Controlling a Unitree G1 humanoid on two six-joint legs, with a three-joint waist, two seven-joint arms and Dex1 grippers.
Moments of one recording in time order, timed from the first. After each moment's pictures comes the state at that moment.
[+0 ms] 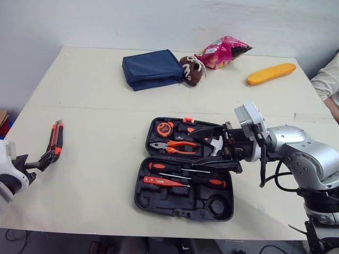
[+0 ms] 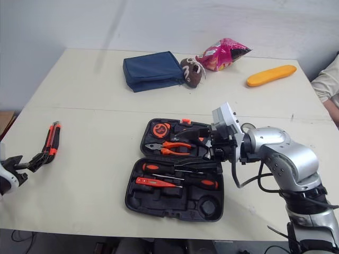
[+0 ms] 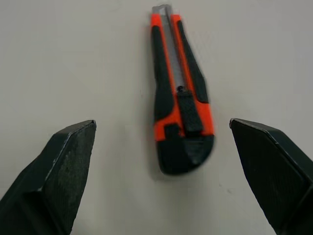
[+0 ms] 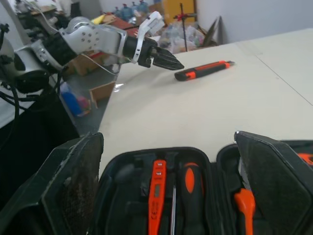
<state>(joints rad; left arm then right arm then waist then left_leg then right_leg) 0.05 0.79 0.66 -0.08 -0.63 0.83 -0.21 -0.51 -0.73 0.00 -0.38 0.82 0.71 1.14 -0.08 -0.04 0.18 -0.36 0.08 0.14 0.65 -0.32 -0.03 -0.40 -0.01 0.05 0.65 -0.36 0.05</state>
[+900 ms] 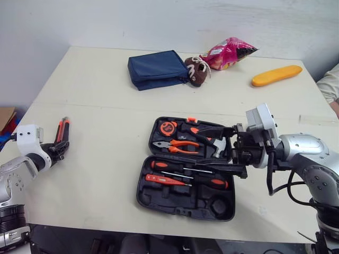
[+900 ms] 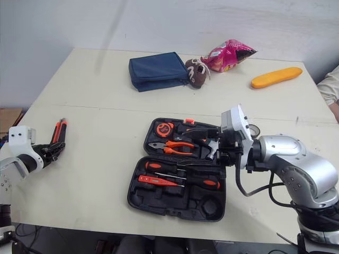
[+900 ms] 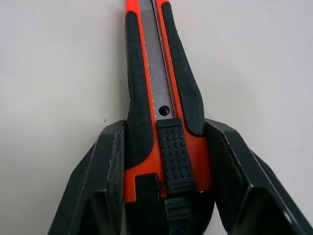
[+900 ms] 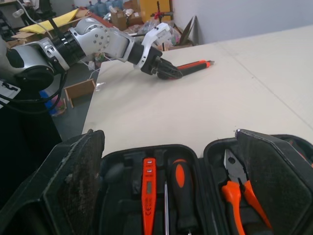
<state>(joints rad) -0.25 0.75 0.50 0.12 -0.48 0.86 -0.28 -0.39 -0.78 -0.09 -0.51 0.88 0.75 1.01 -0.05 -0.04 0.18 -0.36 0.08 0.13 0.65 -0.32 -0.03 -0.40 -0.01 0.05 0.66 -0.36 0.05</state>
